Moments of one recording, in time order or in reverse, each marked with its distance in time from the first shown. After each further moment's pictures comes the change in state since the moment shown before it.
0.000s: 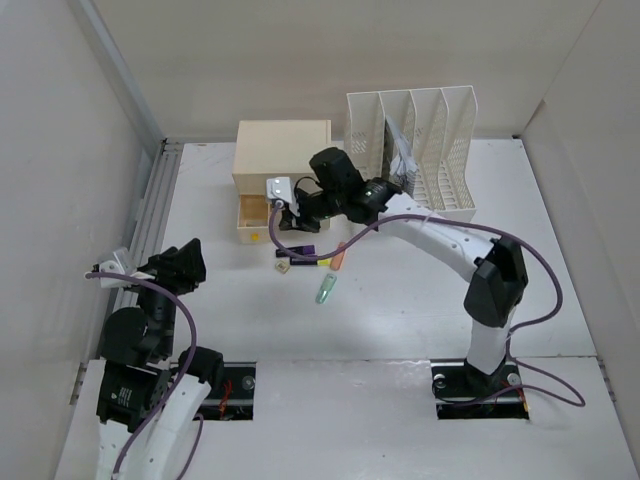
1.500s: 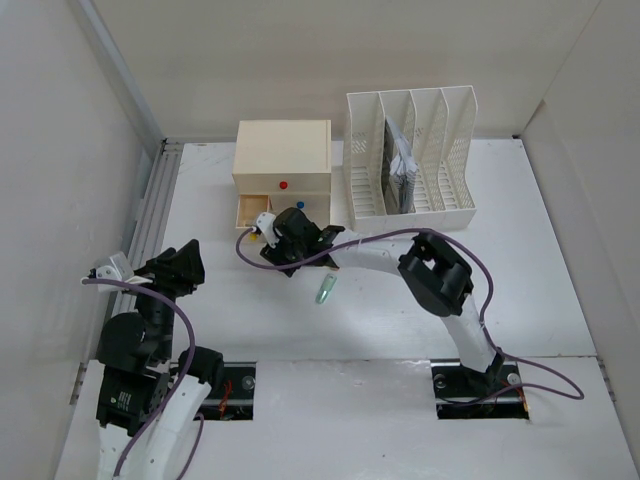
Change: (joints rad) left arm 0.000 -0.026 -0.006 0.013 0.000 0.000; right arm 0.103 0.293 -0.177 0.263 0.488 0.489
